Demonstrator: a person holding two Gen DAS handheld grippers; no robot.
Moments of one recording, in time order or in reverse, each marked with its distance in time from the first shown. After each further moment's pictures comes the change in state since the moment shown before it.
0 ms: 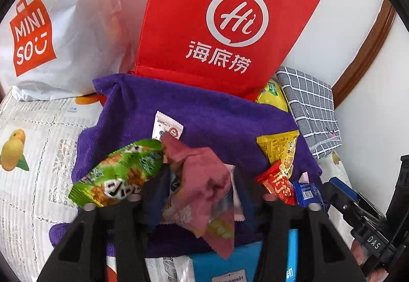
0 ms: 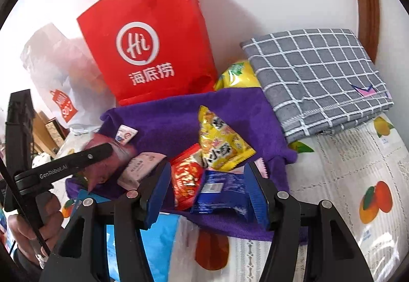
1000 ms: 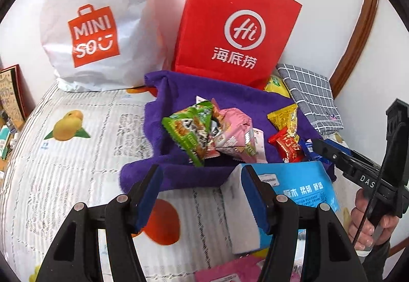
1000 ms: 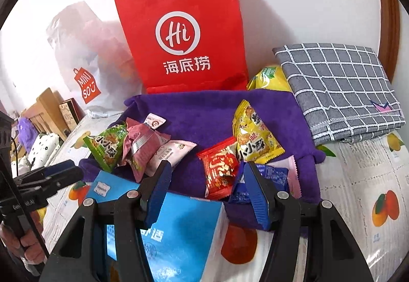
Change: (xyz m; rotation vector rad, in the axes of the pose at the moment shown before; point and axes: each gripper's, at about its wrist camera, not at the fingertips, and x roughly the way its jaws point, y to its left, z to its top) left arm -0.083 0.036 -0.060 0.061 -0.081 0.066; right arm -0.007 0.032 -0.019 -0.118 -0.008 0.036
